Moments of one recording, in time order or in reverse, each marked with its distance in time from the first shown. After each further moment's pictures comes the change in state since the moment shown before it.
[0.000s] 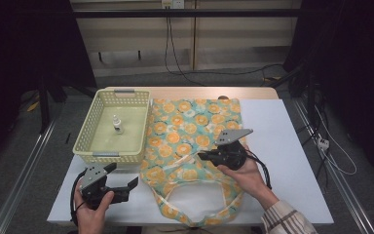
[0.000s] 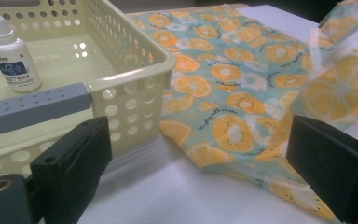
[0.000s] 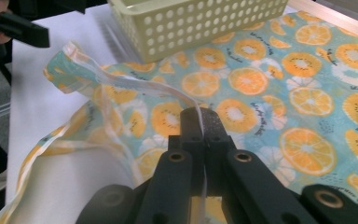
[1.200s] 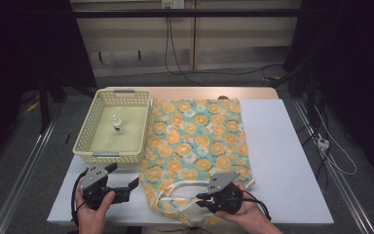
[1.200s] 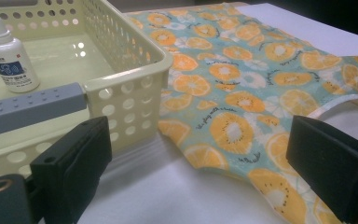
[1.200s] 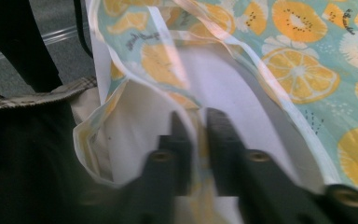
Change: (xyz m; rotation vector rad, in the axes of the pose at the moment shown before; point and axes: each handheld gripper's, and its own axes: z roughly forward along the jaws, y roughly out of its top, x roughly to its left) left arm -0.002 0.000 0.001 0.002 -0.007 -0.001; right arm 0.077 -0.062 0.008 0.191 0.122 -0.102
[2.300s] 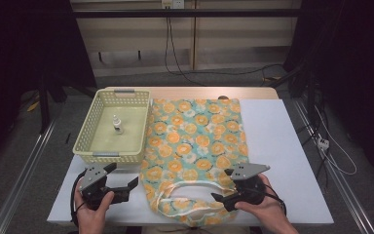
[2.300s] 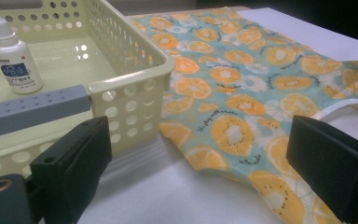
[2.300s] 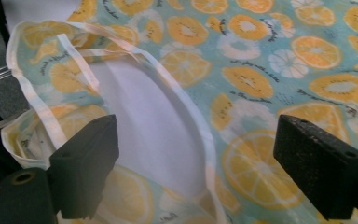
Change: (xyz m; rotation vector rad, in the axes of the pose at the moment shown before) left arm 0.000 0.000 -0.002 -0.013 0.004 -0.009; right arm -0.021 -0.016 -0.044 -0.089 -0.220 0.130
